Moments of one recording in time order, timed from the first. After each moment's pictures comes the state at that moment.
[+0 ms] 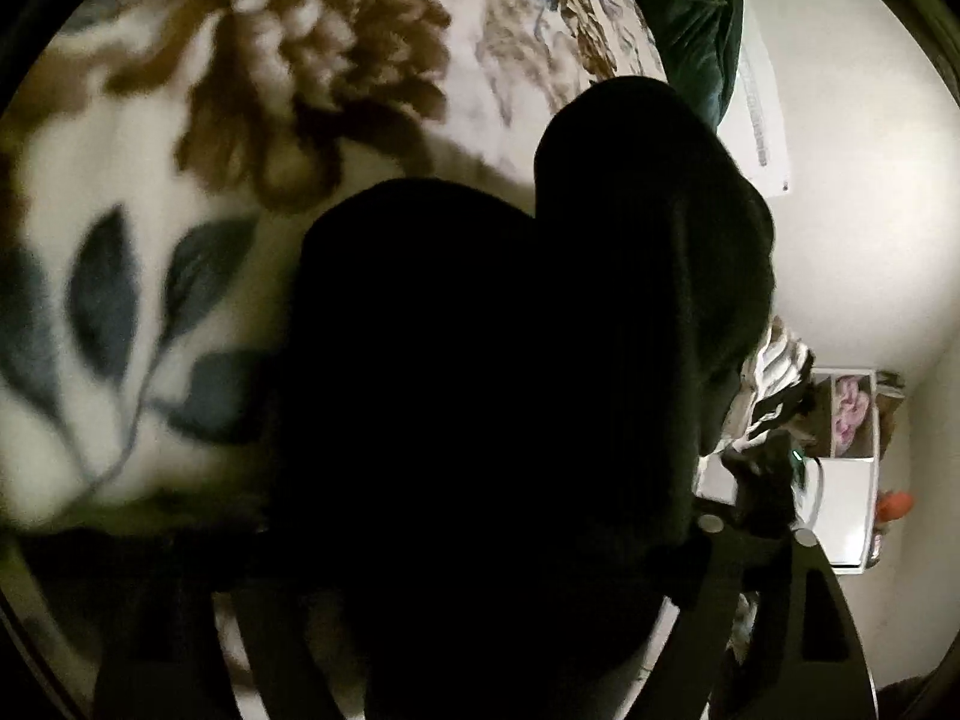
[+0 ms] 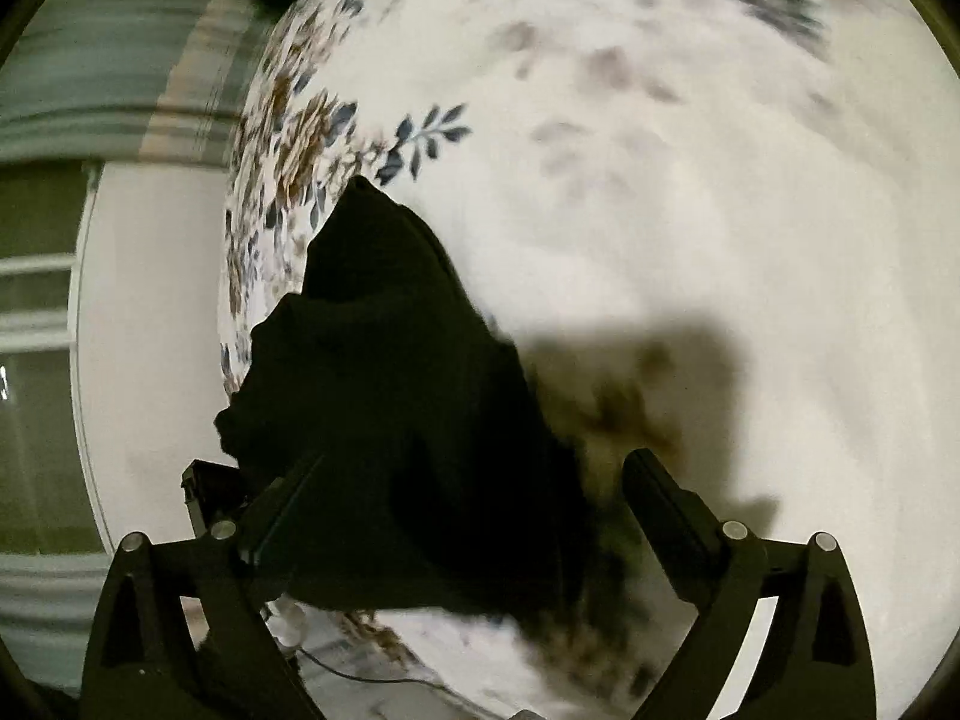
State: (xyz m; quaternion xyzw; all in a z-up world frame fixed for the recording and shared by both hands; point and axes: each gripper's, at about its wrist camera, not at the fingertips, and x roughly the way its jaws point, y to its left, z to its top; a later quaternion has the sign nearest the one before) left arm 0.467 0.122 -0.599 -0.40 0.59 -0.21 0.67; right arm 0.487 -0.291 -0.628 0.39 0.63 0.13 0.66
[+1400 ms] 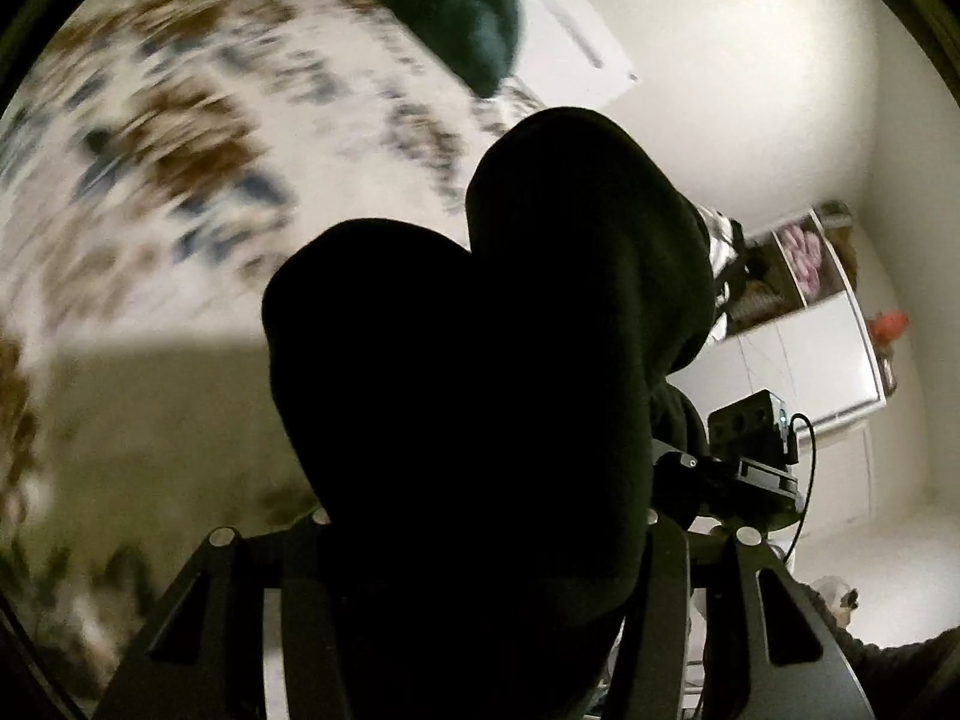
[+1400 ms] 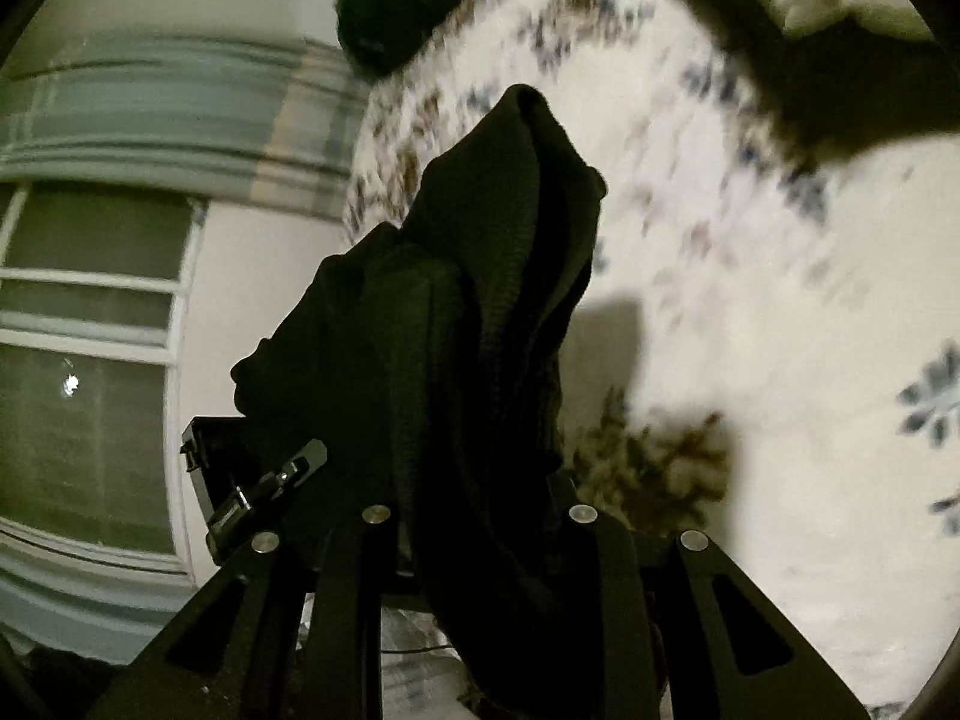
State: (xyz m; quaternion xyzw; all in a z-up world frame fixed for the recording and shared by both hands) left arm 0.555 -0.053 -0.404 -0.25 0.53 -0.37 0.72; right arm 0.460 -0.360 -0.468 0.44 0.52 0.16 0.71
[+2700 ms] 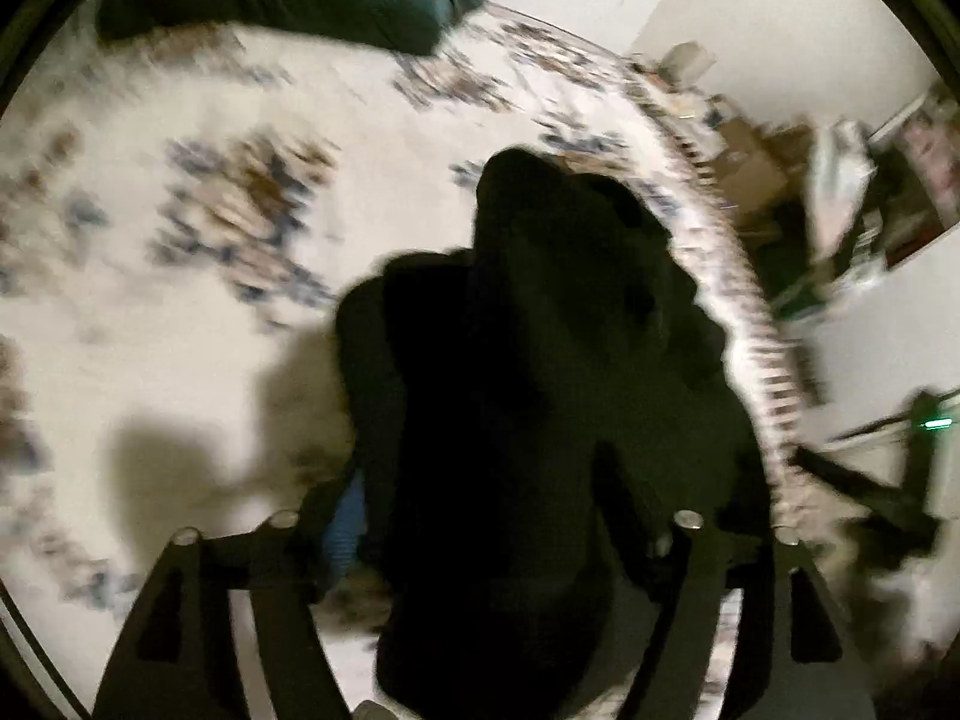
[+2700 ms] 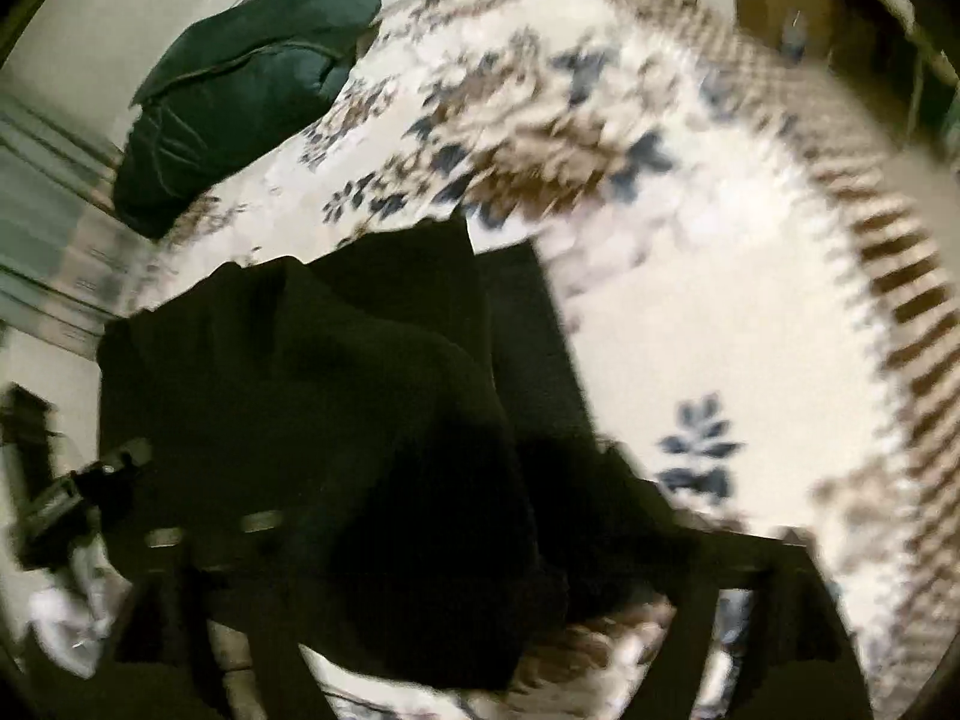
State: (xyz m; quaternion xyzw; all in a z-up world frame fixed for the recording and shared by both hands) left arm 0.670 -0.415 -0.395 -0.03 0.58 -0.24 0.78; right arm 0.581 -0.766 -0.471 0.25 0.55 -0.11 0.79
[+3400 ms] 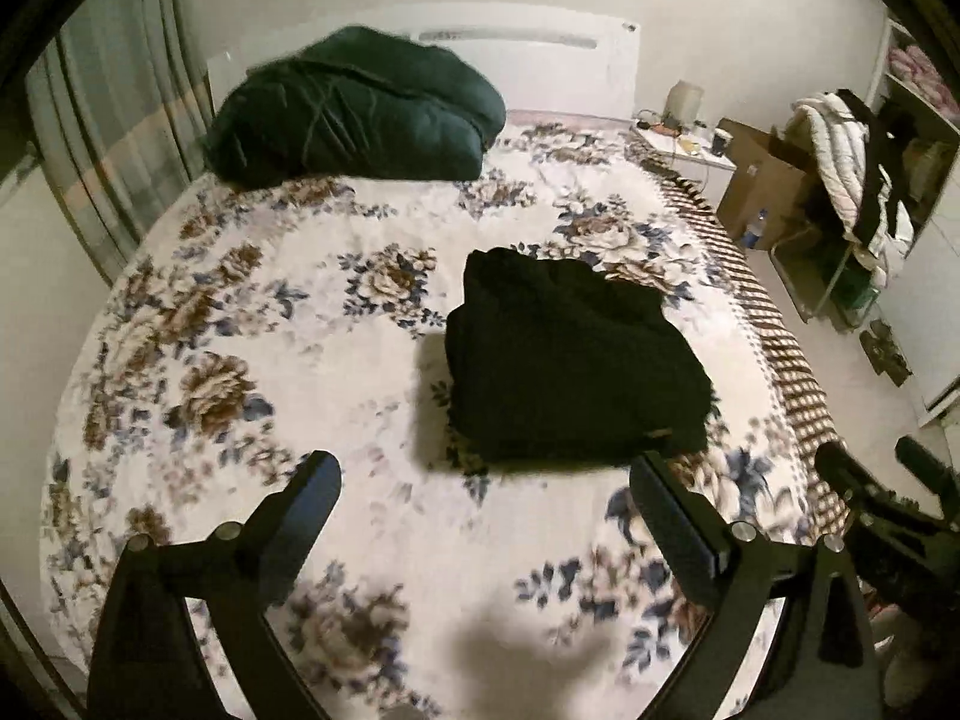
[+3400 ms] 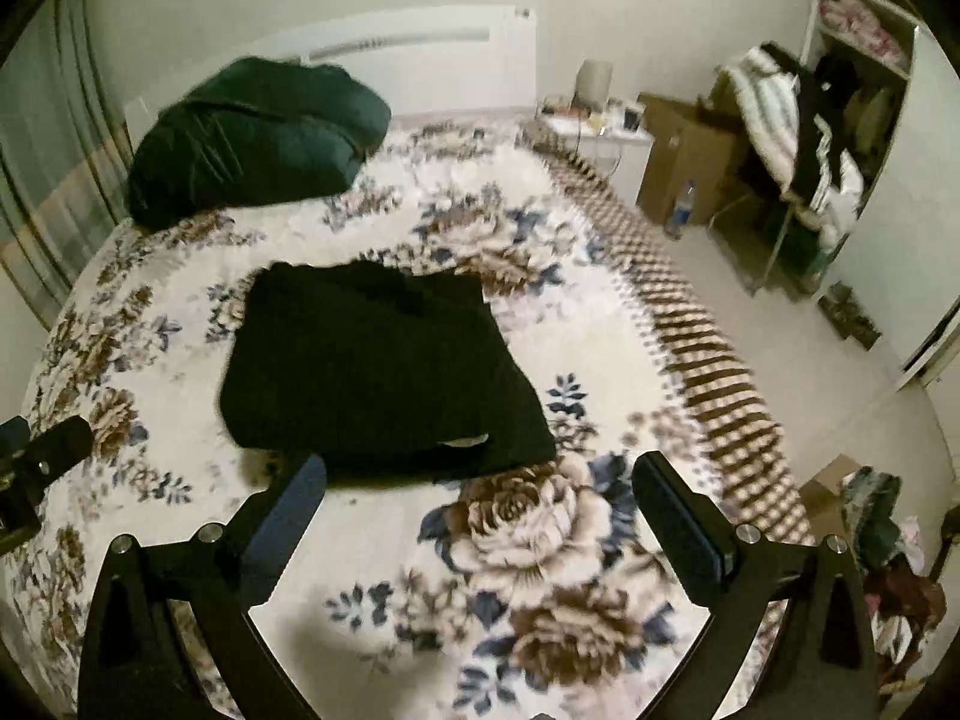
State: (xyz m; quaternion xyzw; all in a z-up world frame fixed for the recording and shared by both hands) left arm 0.450 -0.360 -0.198 0.07 0.47 -0.17 0.86; right arm 0.374 -0.564 -0.231 0.09 0.45 -0.23 0.86
